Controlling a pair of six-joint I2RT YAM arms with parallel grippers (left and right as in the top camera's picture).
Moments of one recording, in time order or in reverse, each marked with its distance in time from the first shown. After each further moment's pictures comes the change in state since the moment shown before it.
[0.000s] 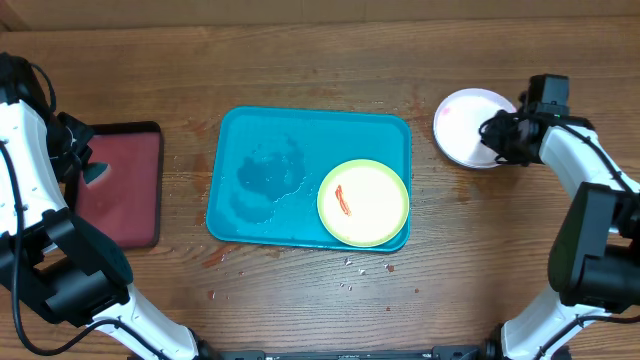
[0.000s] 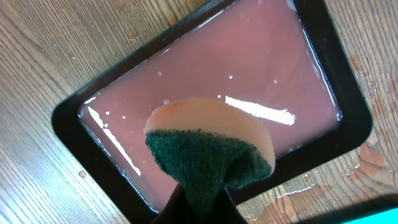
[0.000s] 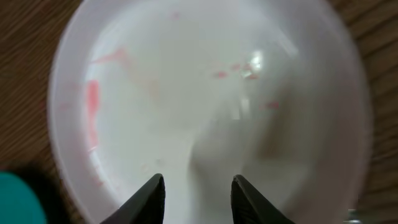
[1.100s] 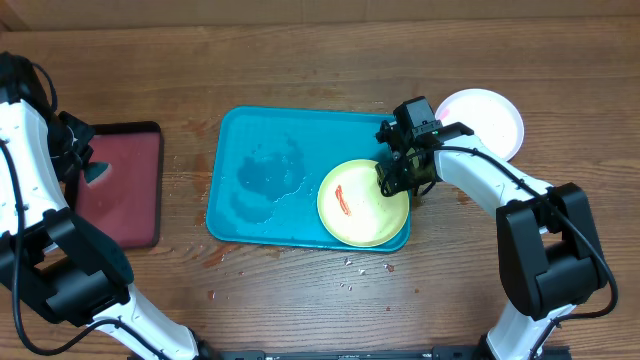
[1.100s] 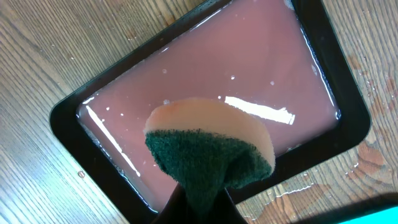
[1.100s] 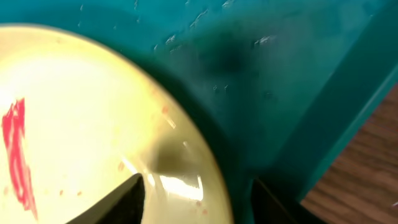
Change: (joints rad) left arm -0.006 0.000 0.000 0.002 0.000 0.001; right arm 0.497 0.000 -0.033 -0.184 0.030 -0.446
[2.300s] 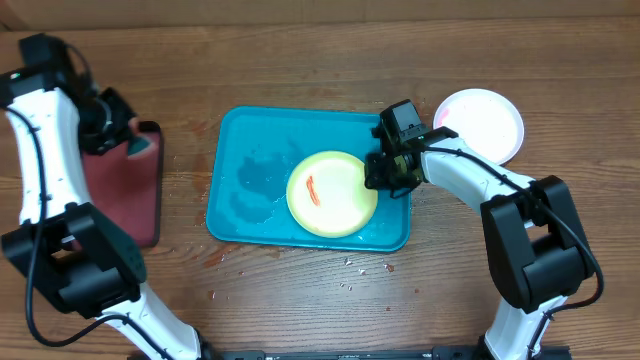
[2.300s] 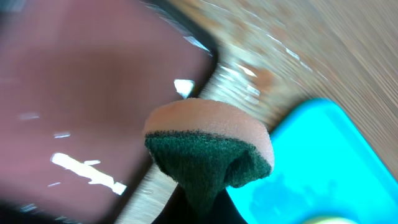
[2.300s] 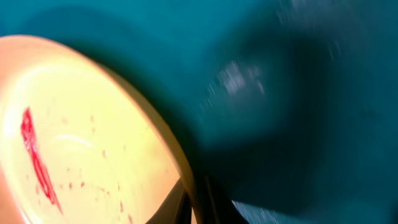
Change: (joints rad) left arm -0.137 0.000 0.000 0.071 0.288 0.241; right arm 0.049 0.051 -0.001 0.146 -0.115 0.393
